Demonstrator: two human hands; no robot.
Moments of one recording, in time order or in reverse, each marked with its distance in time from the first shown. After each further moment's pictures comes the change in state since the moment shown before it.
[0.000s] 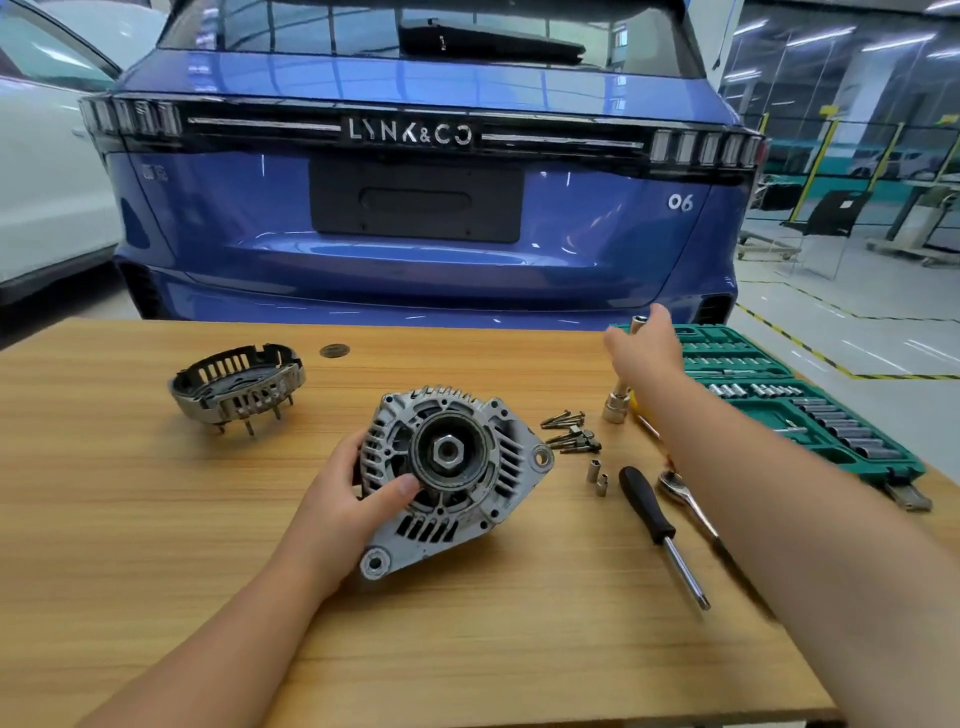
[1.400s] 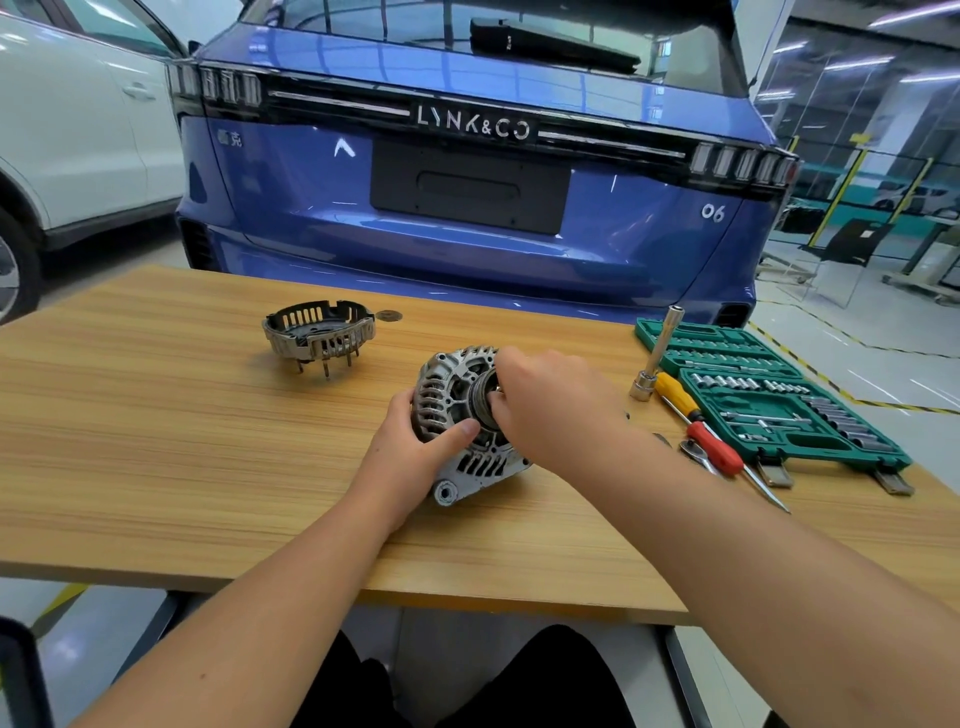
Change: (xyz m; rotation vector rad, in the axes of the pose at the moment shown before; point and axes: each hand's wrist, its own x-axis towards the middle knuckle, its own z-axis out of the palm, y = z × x) left_hand -0.032 0.007 -0.007 -0.087 0.079 -0.065; right_hand -0.252 -0.086 -0.003 -0.816 -0.279 -0.958
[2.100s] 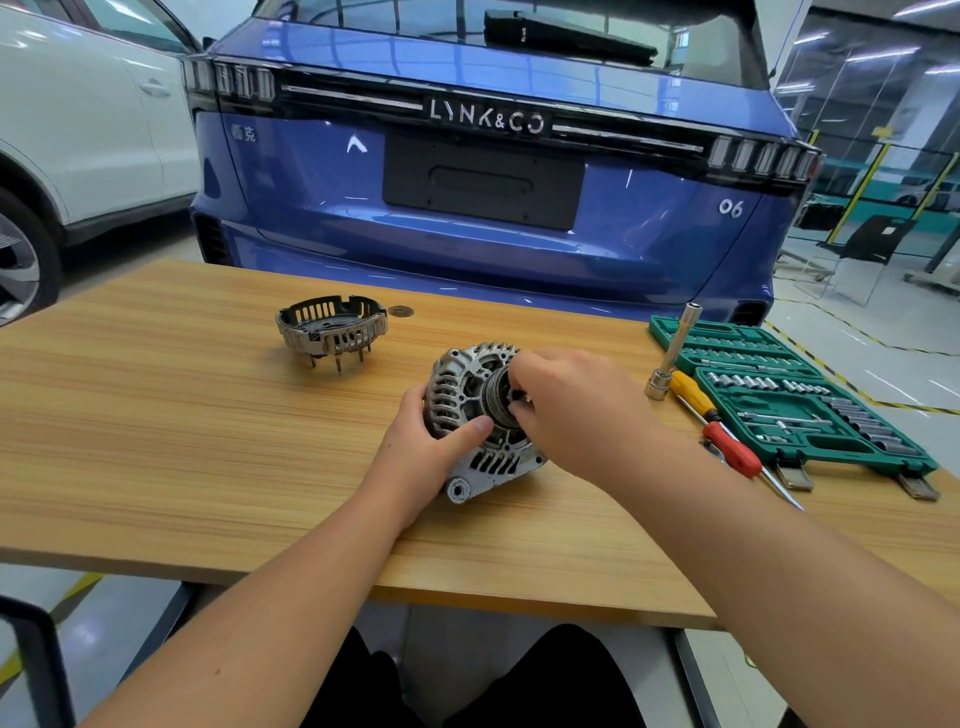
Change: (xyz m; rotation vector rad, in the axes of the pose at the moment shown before) left_hand 0.000 -0.001 -0.001 0.003 0.001 -0.022; right_hand -0.007 0.008 -0.002 0.016 0.050 -0.121
